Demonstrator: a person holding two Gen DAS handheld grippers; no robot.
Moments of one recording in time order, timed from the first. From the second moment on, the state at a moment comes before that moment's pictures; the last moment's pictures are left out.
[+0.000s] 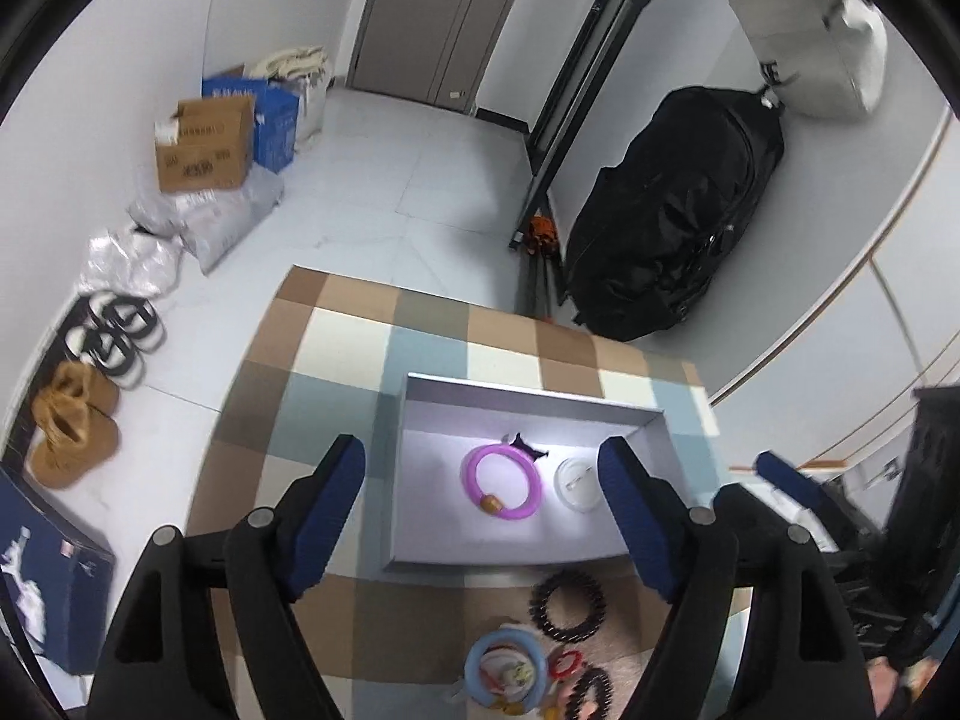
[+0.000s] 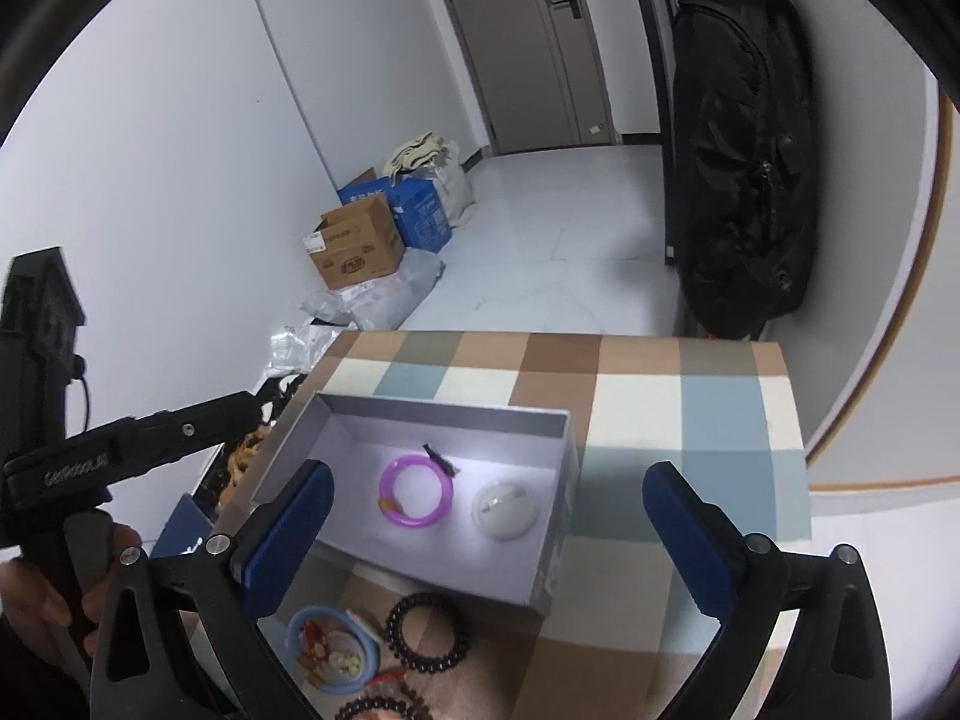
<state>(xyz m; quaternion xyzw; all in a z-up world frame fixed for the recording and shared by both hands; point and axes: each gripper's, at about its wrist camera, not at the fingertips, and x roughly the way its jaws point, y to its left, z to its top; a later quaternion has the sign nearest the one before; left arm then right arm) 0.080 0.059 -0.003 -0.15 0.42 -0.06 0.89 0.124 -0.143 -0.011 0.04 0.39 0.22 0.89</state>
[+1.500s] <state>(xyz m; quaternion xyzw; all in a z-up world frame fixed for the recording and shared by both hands) 0.016 0.045 -0.058 -0.13 0.50 -0.11 0.85 0.030 -0.159 -0.037 0.01 0.39 0.23 0.89</state>
